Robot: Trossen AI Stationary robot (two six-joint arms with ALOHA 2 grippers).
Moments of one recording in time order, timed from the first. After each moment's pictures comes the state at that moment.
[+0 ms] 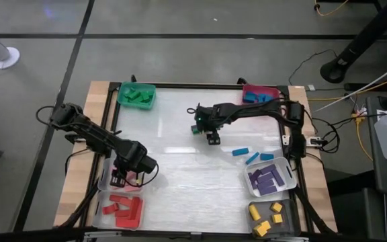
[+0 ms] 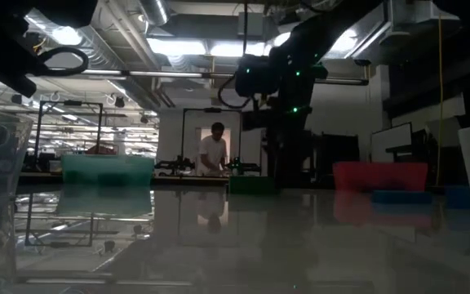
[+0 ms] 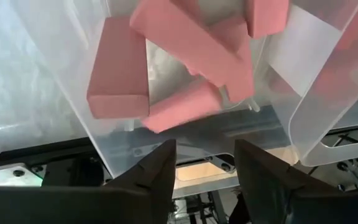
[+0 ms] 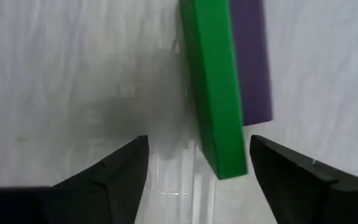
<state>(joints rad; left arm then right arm) -0.41 1.51 0.99 -1.42 0.33 -0.25 -0.22 1.99 1.38 -0.68 0.03 -0.32</state>
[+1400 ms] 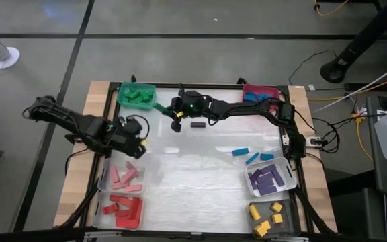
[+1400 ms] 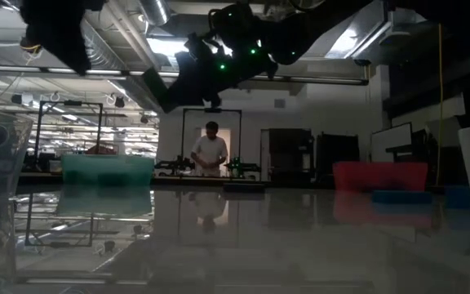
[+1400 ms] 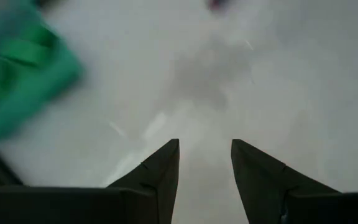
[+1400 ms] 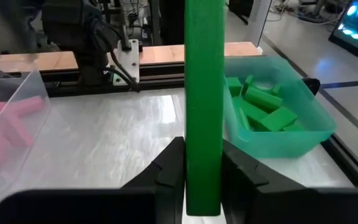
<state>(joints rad) -0.36 1.05 0.99 -1.18 -0.53 -0.97 -0.22 2.11 1.58 0.18 -0.09 -0.05</state>
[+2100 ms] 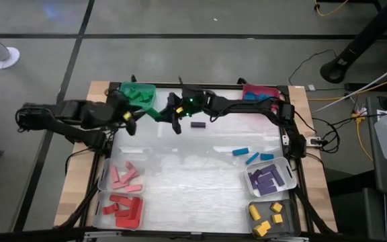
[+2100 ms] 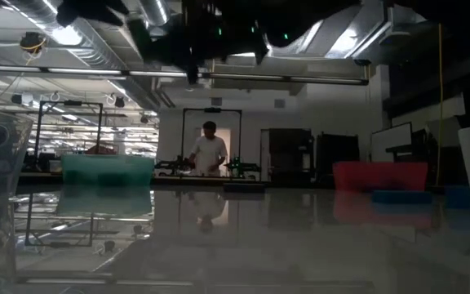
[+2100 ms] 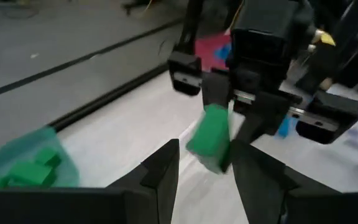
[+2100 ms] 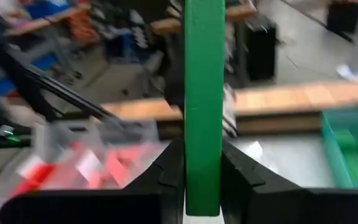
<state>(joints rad) -0.11 0.75 0.99 -0.80 -0.63 -0.58 -0.22 2.11 1.70 0.18 -0.45 0.11</state>
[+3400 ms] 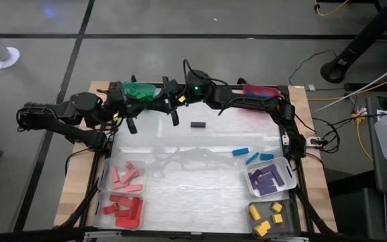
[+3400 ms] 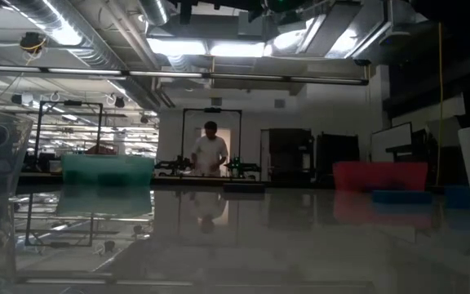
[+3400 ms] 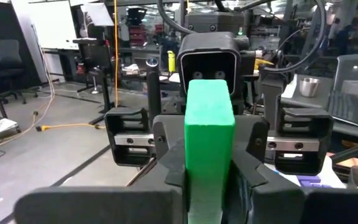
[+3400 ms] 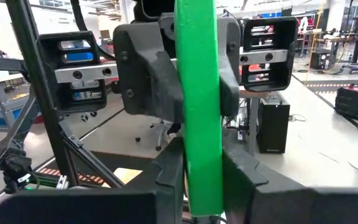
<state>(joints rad) -0.11 0.77 0.99 -0.25 -0.59 -0.01 -0.21 2.10 1.99 0.18 -0.50 0.08</state>
